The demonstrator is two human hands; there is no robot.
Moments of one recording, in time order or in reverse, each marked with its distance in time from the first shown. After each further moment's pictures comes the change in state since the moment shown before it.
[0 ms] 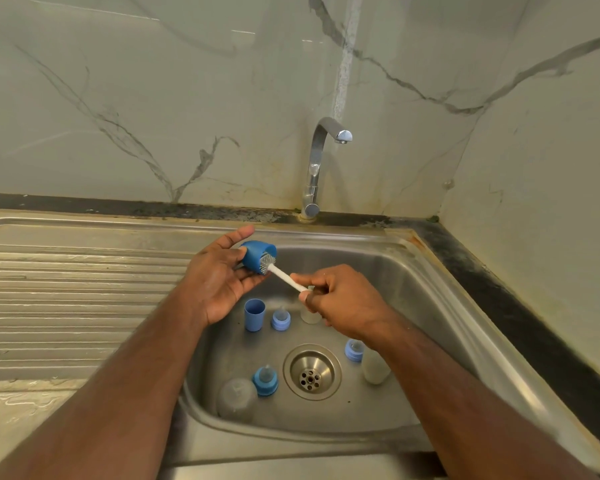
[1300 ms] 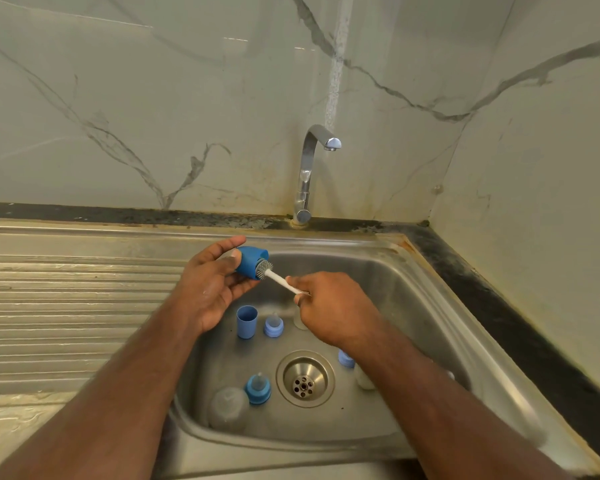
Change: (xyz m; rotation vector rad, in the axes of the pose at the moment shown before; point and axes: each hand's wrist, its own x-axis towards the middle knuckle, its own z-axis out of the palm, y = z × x) left_hand 0.009 -0.008 -0.003 0.091 0.011 0.084; right_hand 0.007 0.002 0.003 -0.412 0.056 -0.036
